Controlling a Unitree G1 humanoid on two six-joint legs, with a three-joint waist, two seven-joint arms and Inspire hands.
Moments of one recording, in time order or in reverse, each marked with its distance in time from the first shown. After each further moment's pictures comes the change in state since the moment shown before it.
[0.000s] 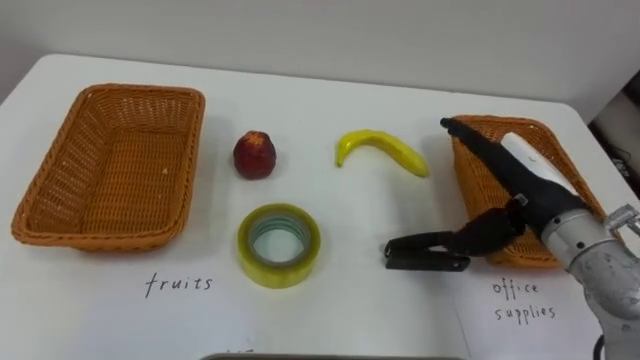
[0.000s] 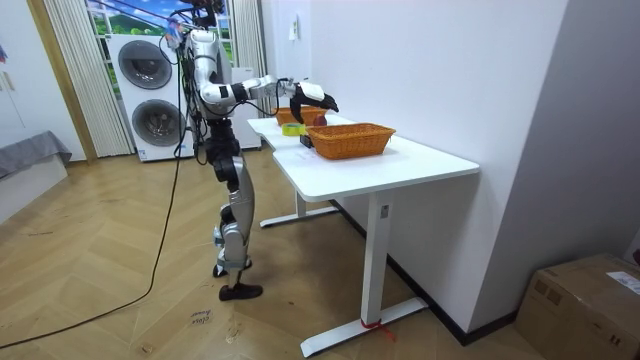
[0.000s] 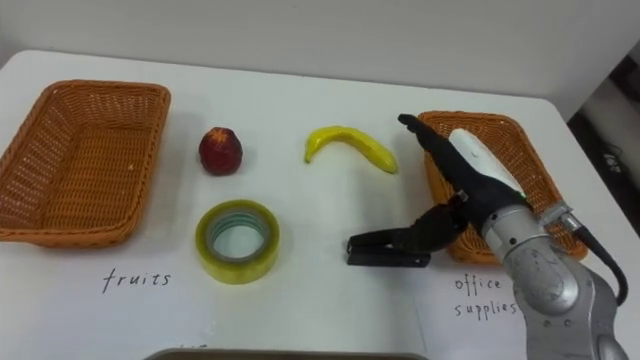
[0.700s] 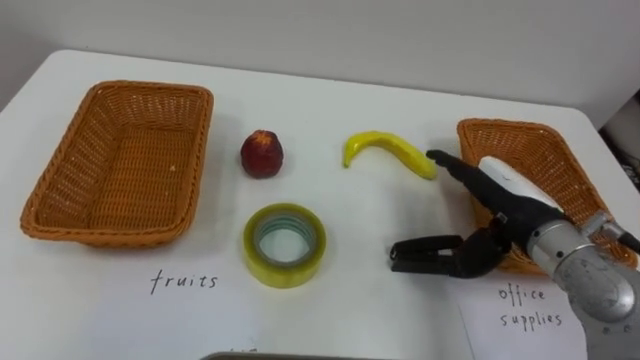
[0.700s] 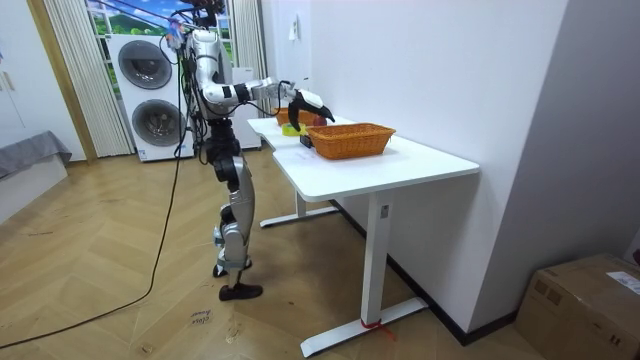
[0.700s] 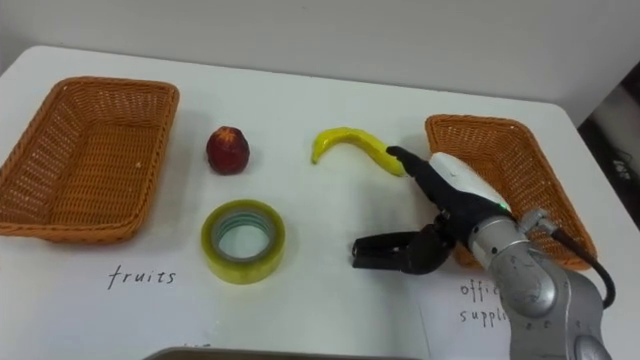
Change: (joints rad) left arm -0.010 0.006 -0.013 -0.030 0.000 0.000 -0.002; right arm 0.001 0.000 0.057 -0.005 -0.135 0.052 0.097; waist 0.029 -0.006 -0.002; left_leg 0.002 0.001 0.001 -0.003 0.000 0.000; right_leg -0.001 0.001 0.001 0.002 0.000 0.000
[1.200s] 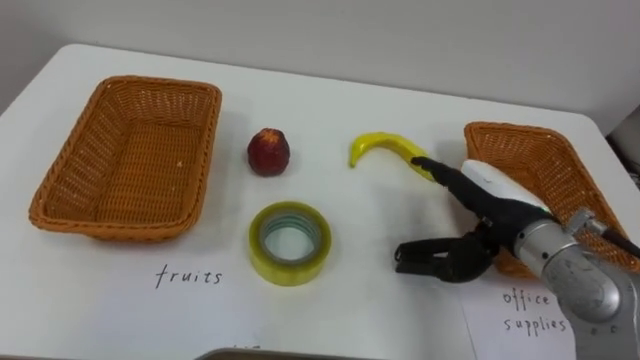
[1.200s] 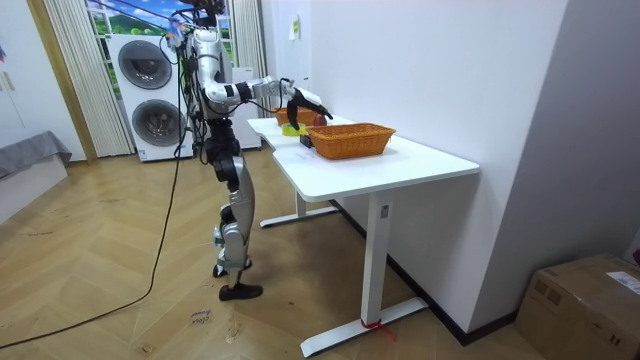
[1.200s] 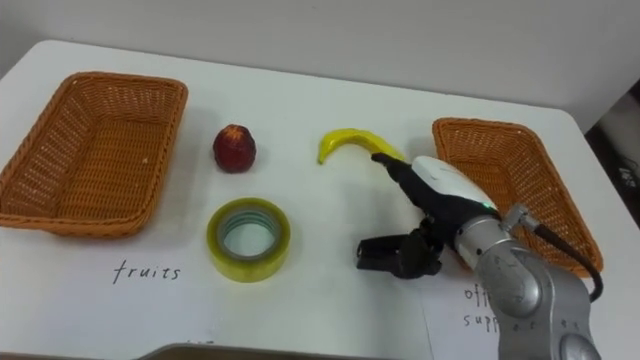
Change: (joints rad) left arm -0.020 0.035 -0.030 0.034 0.000 -0.004 0.000; right arm -0.004 0.000 0.051 -0.070 -0.090 -0.026 0.019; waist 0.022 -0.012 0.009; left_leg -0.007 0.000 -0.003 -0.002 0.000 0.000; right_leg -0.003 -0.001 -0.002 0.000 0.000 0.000
